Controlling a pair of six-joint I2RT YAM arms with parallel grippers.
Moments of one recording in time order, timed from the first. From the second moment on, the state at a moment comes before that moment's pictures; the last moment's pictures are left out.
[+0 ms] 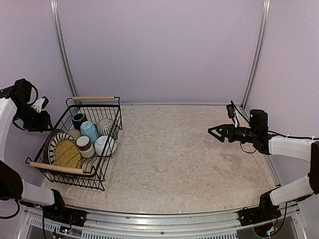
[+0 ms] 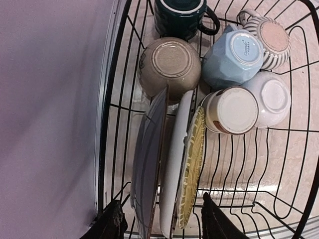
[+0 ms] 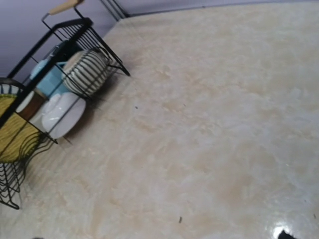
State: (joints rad) left arm 0.31 1.20 1.43 -1.32 0.08 0.19; right arm 0.21 1.28 0.60 0.30 -0.73 0.29
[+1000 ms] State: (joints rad) left arm 0.36 1.26 1.26 -1.19 0.06 0.36; right arm 0.21 1.23 0.58 0.35 -0.75 0.31
